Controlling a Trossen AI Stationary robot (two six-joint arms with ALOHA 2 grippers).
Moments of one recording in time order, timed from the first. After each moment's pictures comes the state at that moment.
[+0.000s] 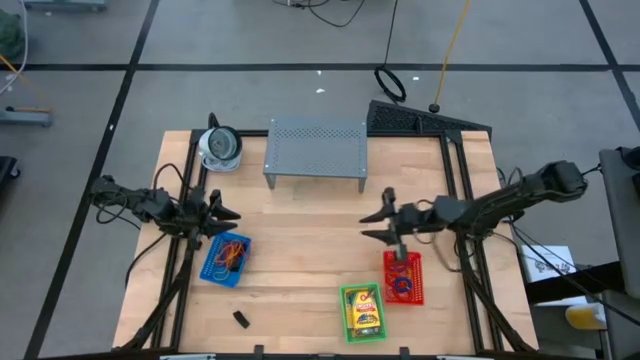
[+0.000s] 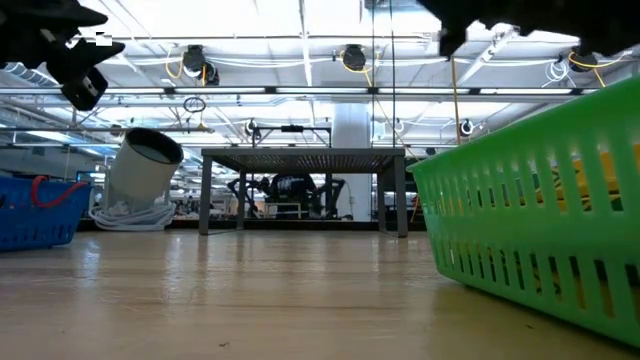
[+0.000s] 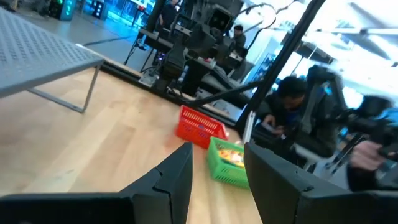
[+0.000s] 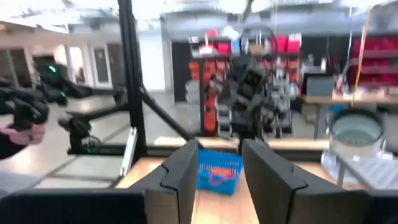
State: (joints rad) left arm -0.36 0.02 0.19 -0.16 -0.24 -0.48; right arm 0.22 1.15 0.45 0.88 0.08 0.04
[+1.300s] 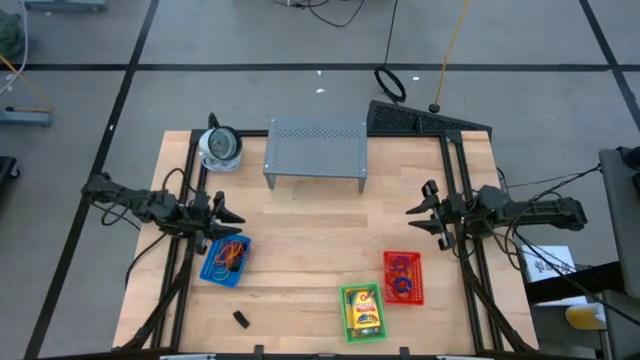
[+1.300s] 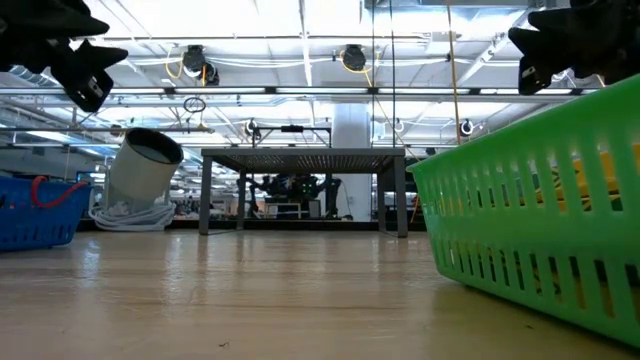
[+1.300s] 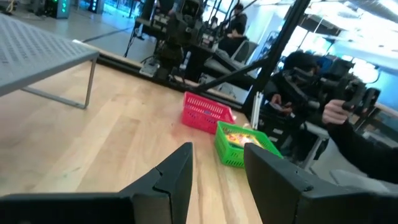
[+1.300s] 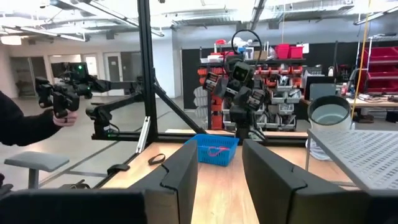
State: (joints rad) left arm -0.36 0.11 0.19 -0.13 -0.21 -0.40; right arm 0.03 0.11 0.08 0.23 -0.16 0.06
